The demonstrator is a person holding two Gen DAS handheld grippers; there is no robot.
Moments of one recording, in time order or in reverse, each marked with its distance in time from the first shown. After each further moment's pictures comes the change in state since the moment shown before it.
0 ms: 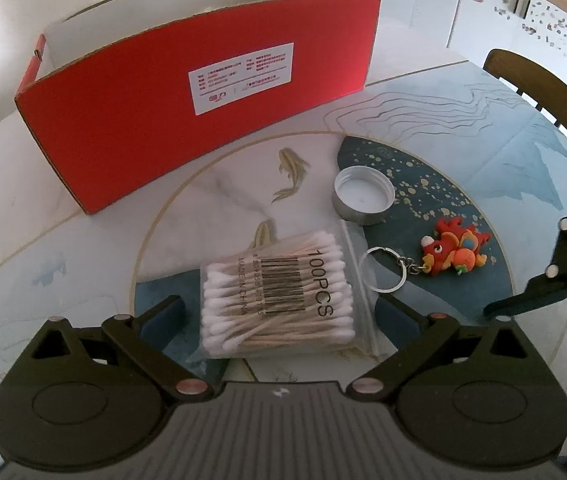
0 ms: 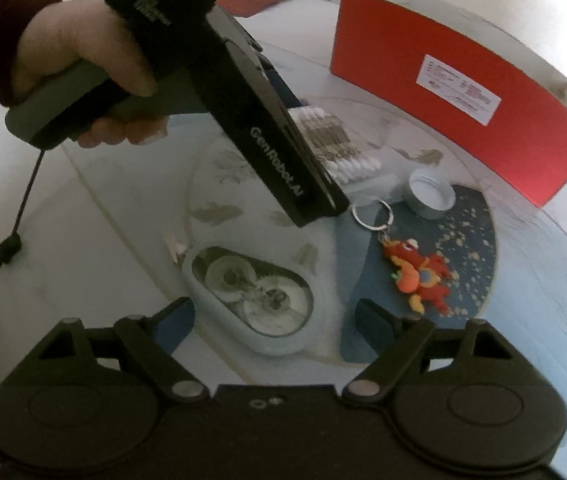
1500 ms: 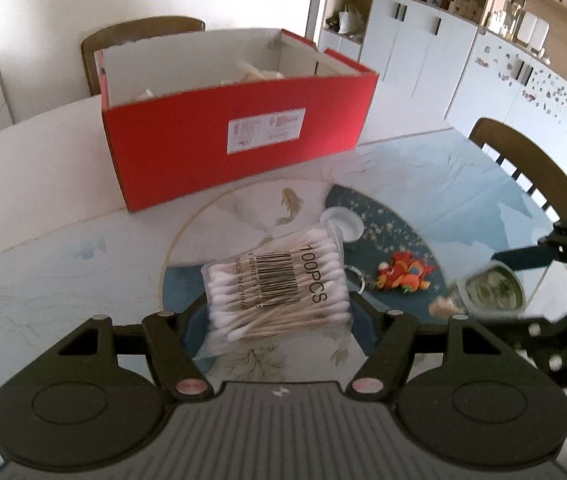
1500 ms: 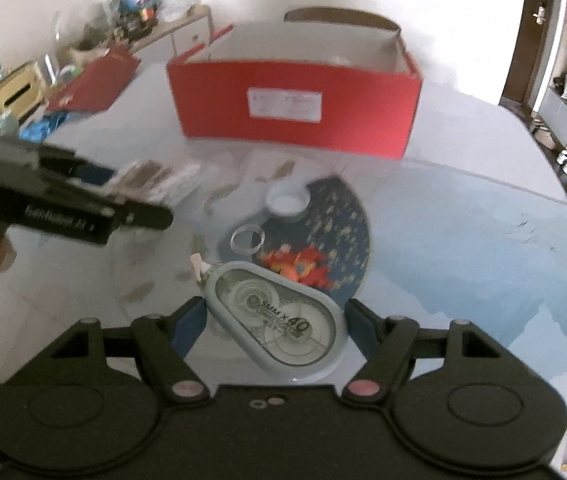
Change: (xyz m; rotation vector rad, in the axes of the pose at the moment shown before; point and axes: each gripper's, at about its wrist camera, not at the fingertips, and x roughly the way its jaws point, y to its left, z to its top) left arm -0.073 0.008 -0.017 -0.139 -0.137 -0.044; right arm -0.064 -0.035 -0.005 0.466 -0.140 -0.234
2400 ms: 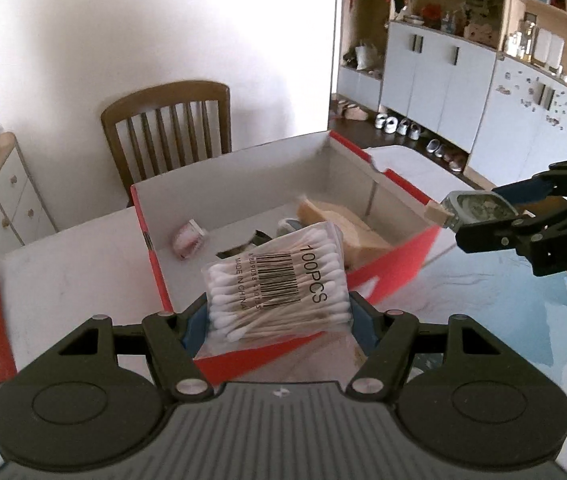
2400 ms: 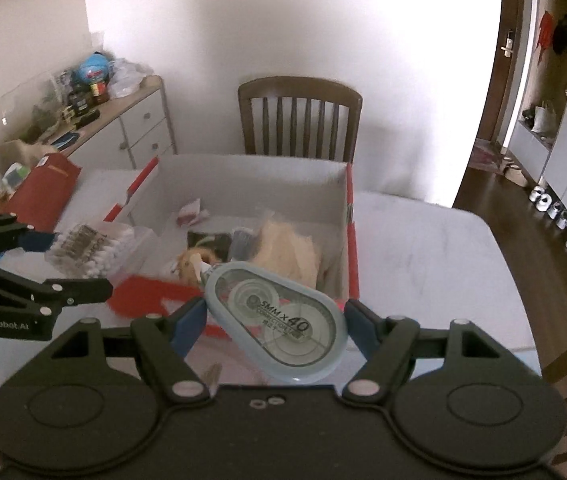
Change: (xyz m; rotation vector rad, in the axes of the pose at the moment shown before) left arm 0.003 0.039 0.138 0.059 -0.094 0.102; right arm 0.029 -0.053 0.168 0.040 -0.127 -0.087
